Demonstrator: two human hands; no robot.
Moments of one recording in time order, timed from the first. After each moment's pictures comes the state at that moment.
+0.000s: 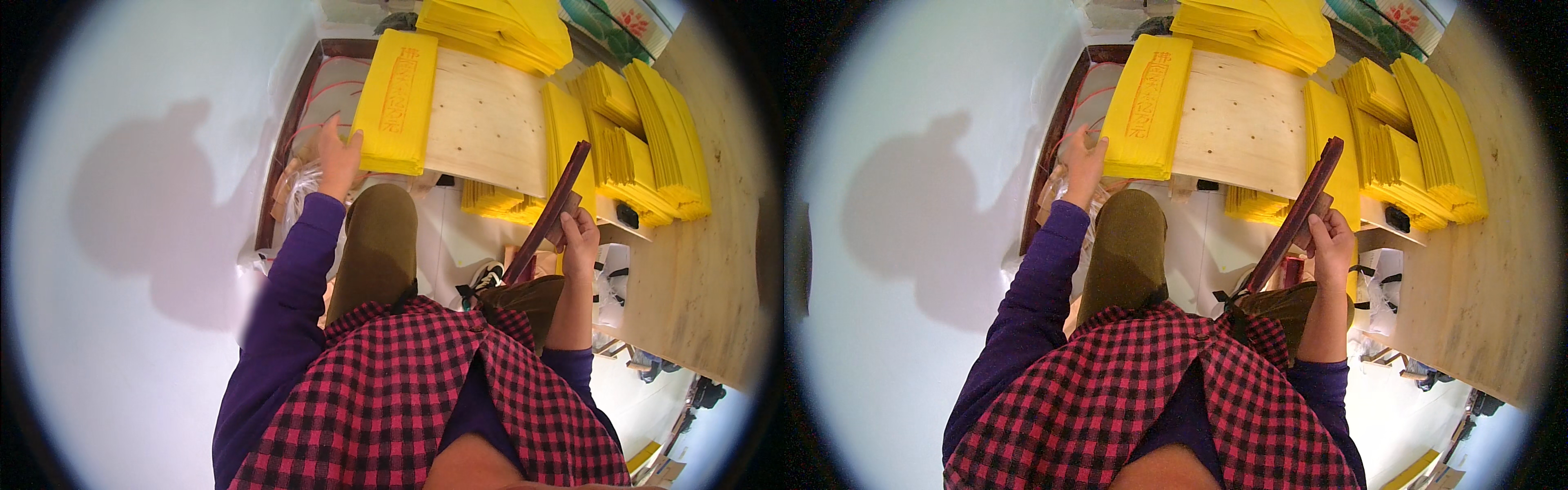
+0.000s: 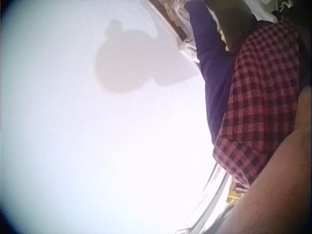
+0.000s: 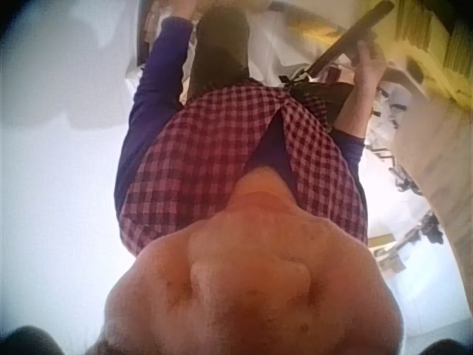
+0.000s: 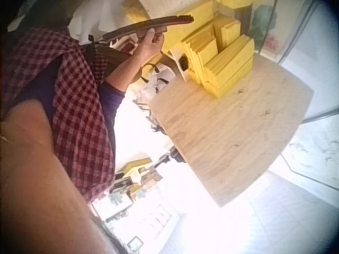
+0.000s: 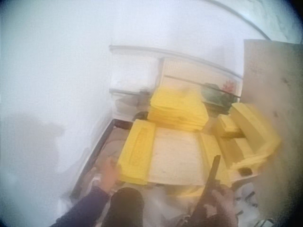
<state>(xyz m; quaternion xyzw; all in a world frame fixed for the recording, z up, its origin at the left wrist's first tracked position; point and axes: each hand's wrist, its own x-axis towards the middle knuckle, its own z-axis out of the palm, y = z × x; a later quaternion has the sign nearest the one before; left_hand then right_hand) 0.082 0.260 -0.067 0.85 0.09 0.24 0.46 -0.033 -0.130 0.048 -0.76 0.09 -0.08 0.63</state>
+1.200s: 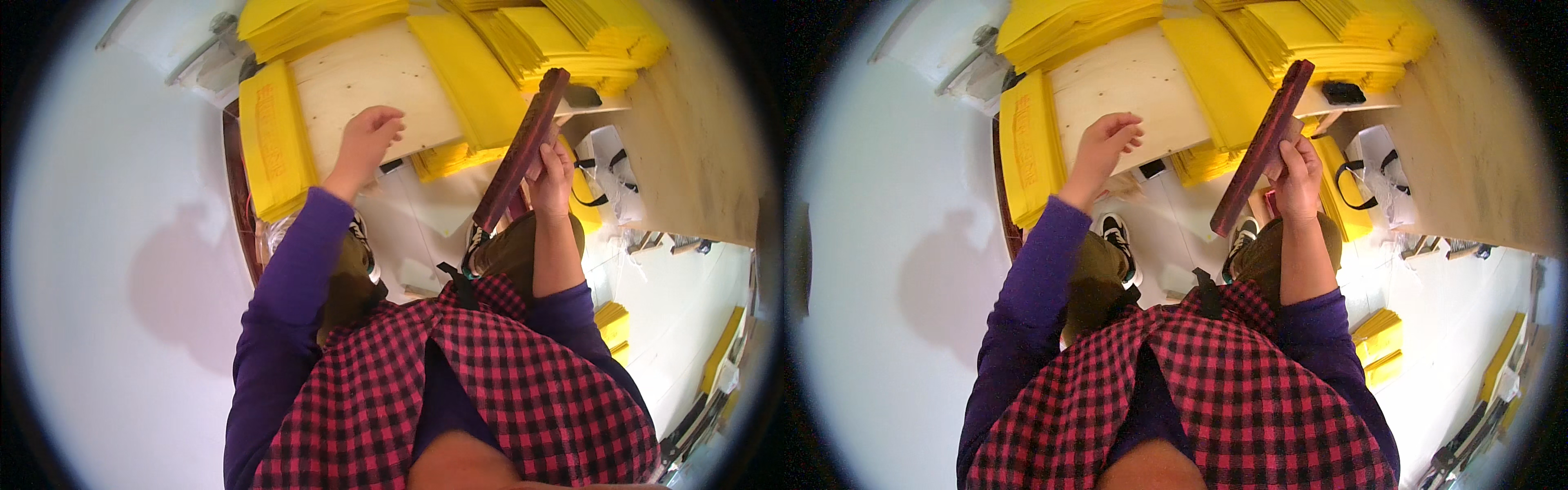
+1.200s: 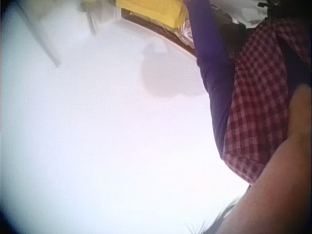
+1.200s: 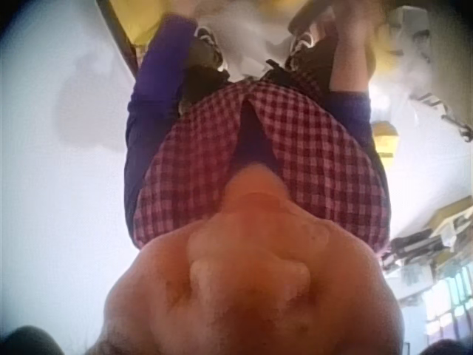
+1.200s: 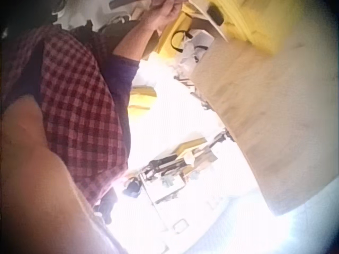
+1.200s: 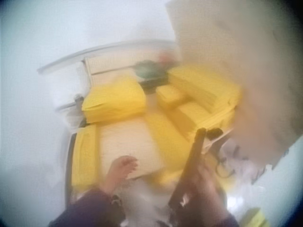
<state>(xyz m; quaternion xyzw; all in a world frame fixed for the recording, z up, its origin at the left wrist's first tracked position) 0.097 0.034 0.012 0.73 -0.17 -0.17 0.64 -0.046 -0.219 -0.002 -0.46 0.06 -0.23 0.85</state>
